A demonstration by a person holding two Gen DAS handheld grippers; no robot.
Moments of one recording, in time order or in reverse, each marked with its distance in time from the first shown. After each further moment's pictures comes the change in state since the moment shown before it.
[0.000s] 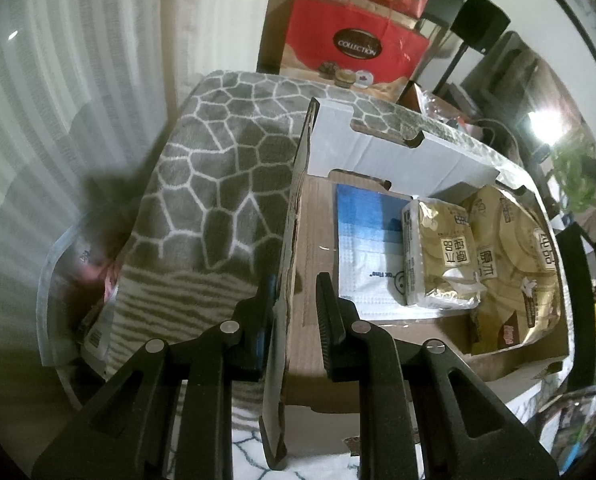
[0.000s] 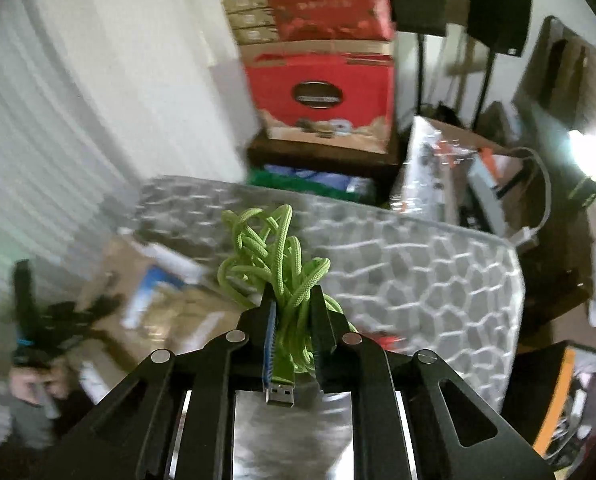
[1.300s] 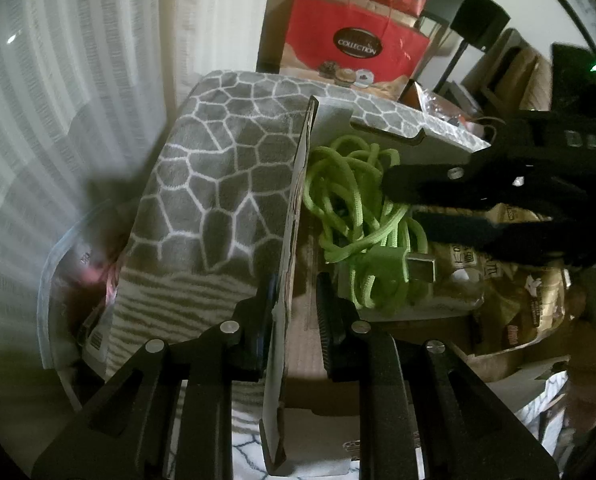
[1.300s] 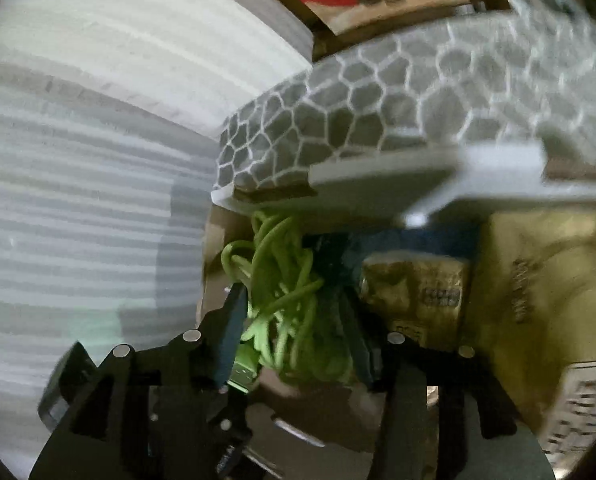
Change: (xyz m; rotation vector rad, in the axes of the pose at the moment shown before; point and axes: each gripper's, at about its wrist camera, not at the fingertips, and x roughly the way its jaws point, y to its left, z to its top) left arm 0.004 0.002 0.001 0.000 0.001 0.001; right arm 0.147 0.123 -0.015 0.406 0.207 0.322
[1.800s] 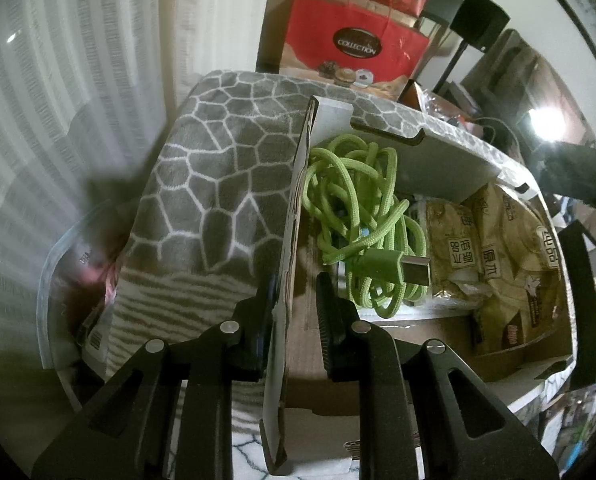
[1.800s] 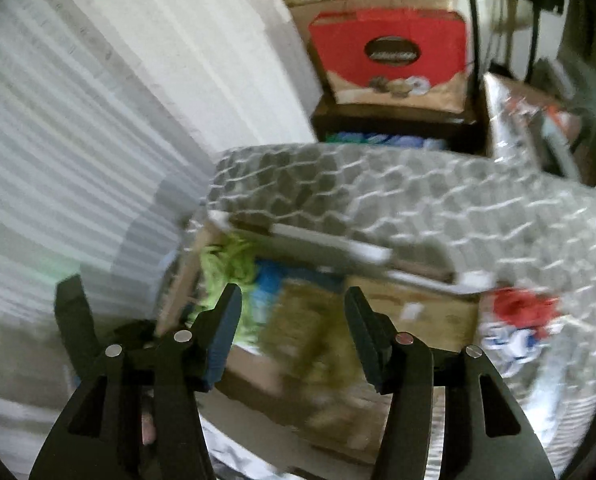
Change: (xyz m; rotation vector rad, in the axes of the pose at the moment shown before) left arm 0.000 0.000 0.000 -0.001 0.000 0.001; right arm -0.095 0.003 -0.002 -0.317 -0.117 -0.214
